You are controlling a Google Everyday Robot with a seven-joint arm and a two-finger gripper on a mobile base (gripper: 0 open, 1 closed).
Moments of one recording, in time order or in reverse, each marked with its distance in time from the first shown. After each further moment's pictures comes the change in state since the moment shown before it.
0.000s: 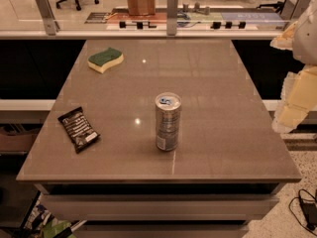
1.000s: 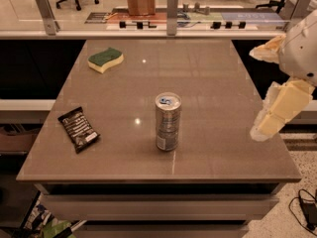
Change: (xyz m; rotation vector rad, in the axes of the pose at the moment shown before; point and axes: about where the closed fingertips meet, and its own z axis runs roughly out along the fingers) arm -0.032 0.017 0.020 -0.060 -0.255 -0.001
